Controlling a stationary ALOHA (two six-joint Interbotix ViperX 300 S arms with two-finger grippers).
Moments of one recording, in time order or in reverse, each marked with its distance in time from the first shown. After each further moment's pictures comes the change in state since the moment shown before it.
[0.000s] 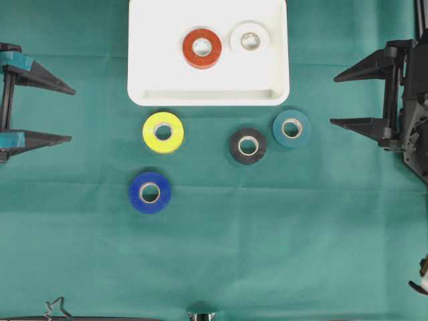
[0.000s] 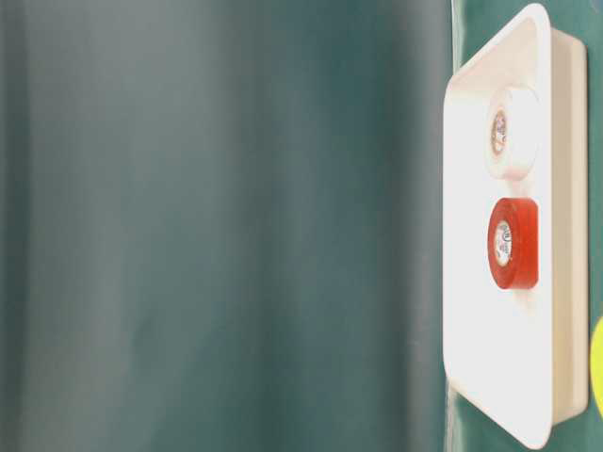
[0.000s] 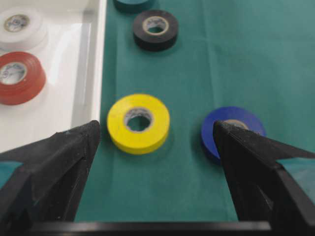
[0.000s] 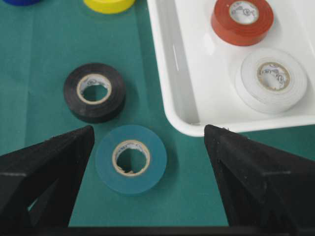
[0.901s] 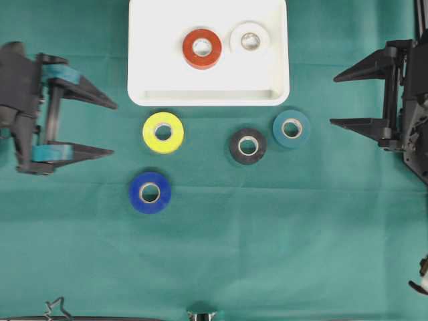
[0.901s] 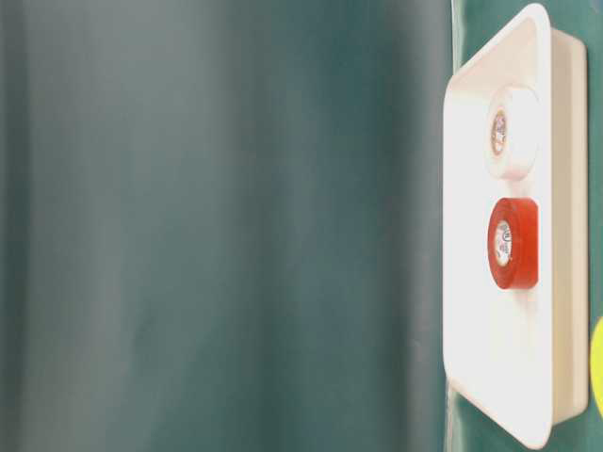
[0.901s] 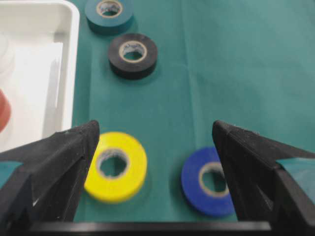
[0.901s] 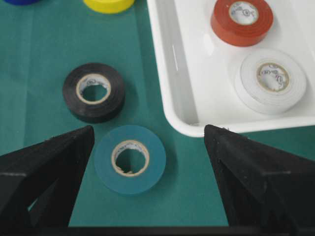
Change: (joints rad) left arm -0.046 0.344 -0.169 0.000 -0.158 -0.049; right arm 0.000 0.002 0.000 -0.003 0.000 -0.005
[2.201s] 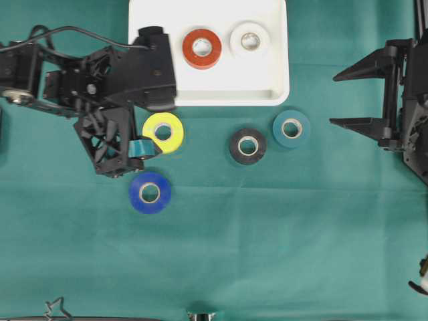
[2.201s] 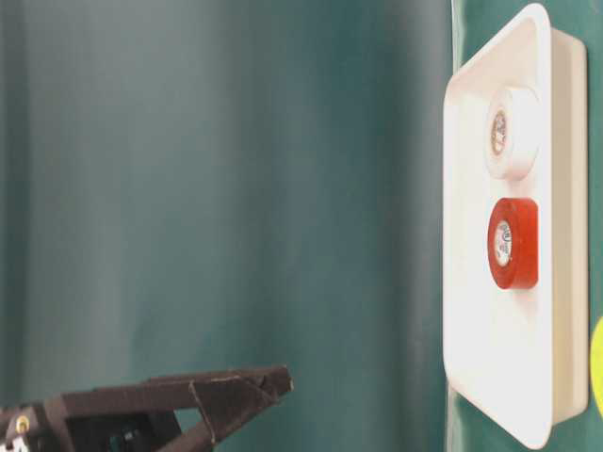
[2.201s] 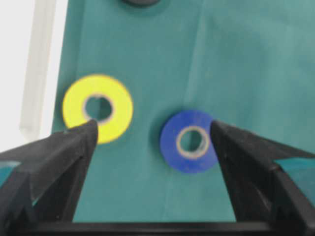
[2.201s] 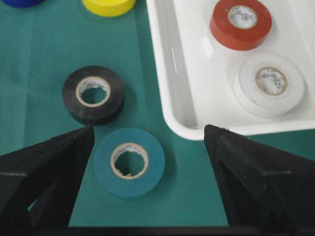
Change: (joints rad) left arm 0.015 0.403 -0.664 0.005 0.853 -0.225; right arm 0.000 0.000 -0.008 -0.002 0.000 -0.006
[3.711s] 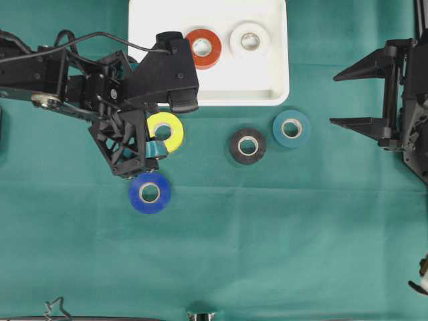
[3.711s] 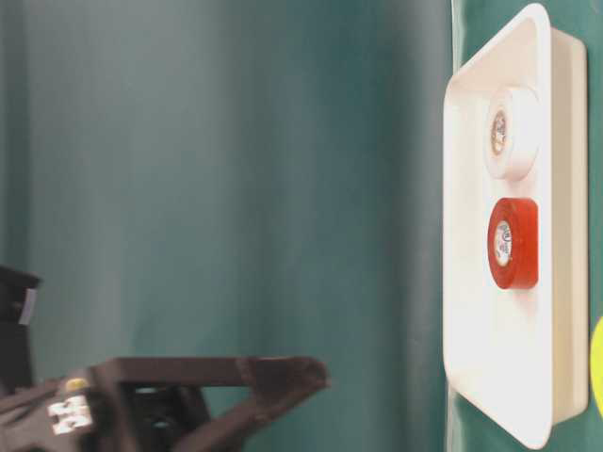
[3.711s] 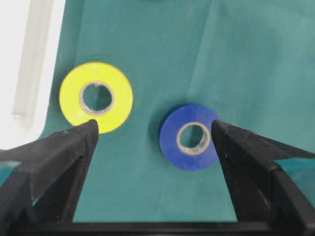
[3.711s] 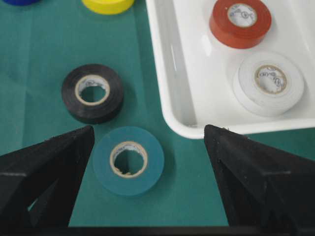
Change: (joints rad) left arm 0.002 0.054 0.005 0.002 0.000 -0.078; right arm 0.000 0.000 -0.003 0.000 0.008 -0.002
